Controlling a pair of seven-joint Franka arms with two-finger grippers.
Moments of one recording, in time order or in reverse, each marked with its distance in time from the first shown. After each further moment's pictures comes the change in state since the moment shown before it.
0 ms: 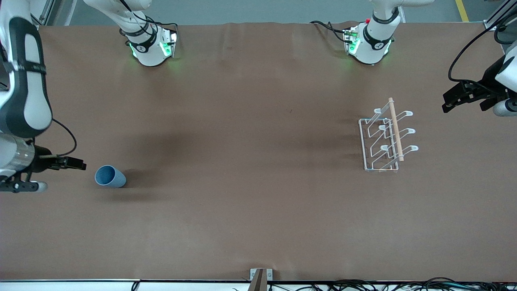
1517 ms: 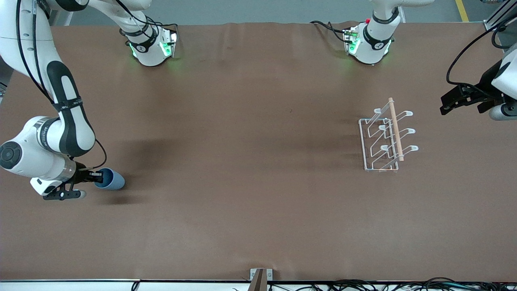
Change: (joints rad) left arm 0.000 0.015 0.000 0.000 0.000 0.000 0.000; right arm 0.007 0.115 0.006 -0.143 0.007 0.323 -0.076
